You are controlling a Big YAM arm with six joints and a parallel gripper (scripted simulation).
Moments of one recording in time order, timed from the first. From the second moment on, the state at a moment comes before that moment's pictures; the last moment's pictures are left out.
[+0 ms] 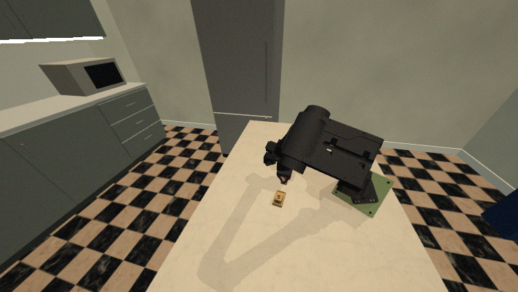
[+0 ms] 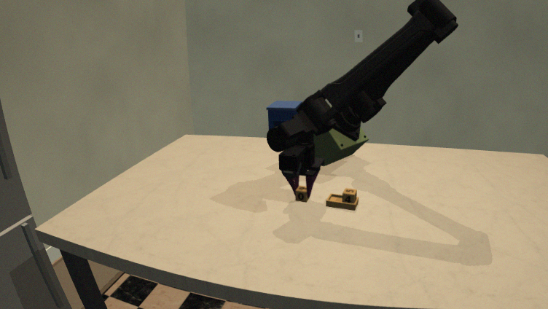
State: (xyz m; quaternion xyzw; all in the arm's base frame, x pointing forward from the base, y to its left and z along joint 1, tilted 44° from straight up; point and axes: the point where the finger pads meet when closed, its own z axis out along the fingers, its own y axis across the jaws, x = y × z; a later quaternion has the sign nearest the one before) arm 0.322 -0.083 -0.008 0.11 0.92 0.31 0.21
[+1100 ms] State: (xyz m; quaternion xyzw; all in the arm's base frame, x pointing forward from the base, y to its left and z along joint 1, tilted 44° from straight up) arm 0.322 -0.083 -0.008 0.11 0.92 0.31 0.21
